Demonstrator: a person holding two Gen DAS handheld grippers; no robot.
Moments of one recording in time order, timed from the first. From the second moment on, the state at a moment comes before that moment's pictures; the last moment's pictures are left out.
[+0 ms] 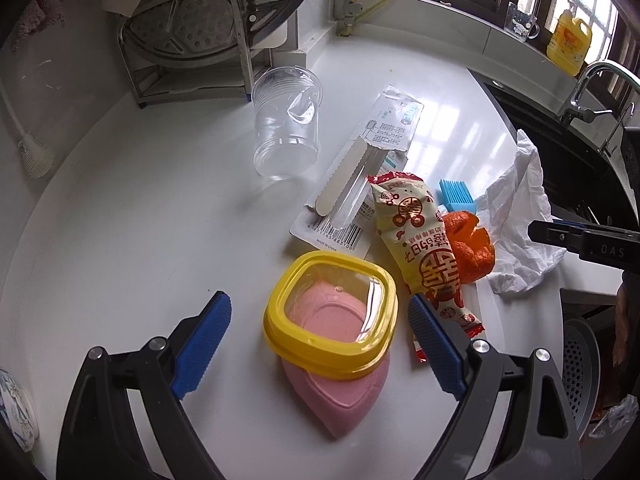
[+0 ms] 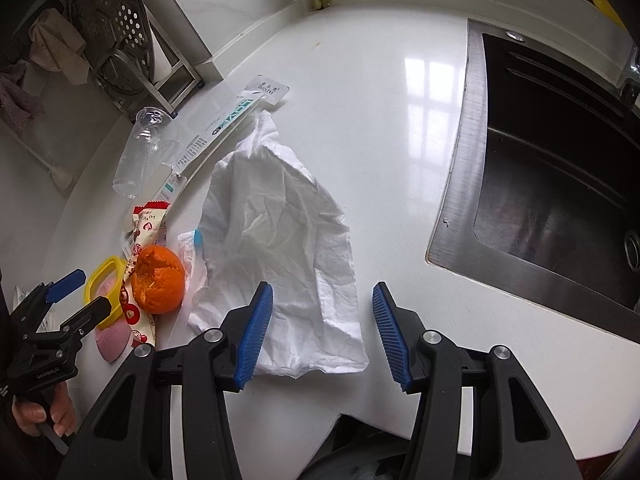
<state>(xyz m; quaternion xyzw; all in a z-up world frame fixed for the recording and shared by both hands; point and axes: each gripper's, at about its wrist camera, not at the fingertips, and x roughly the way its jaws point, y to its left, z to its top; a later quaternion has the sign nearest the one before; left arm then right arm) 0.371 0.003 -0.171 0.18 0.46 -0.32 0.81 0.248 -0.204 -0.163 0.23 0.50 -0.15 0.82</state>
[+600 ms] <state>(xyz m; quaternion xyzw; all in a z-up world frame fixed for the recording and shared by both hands) 0.374 -0.005 -0.183 0.19 0.46 -0.33 0.80 0.258 -0.191 -0.163 0.21 0.51 -0.13 0.82</state>
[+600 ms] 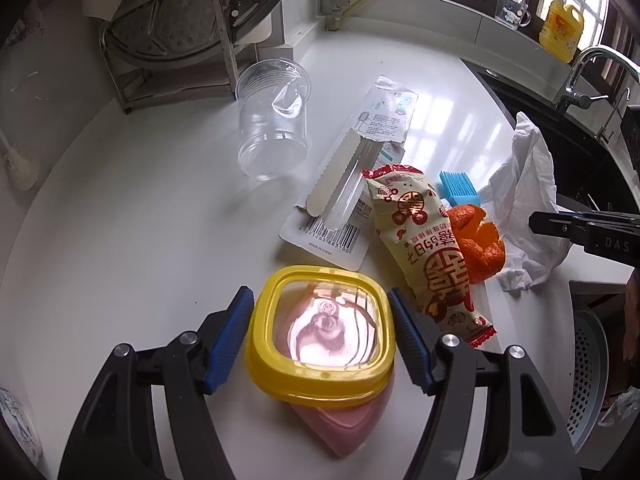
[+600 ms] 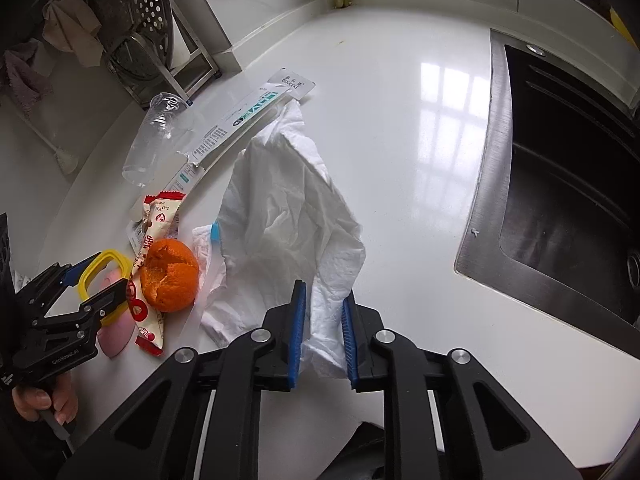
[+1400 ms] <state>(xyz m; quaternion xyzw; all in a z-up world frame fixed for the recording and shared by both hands) 0.352 0.014 -0.127 0.14 0.44 -0.32 0.83 0.239 -0.192 -0.068 0.22 0.41 -0.11 0.88</state>
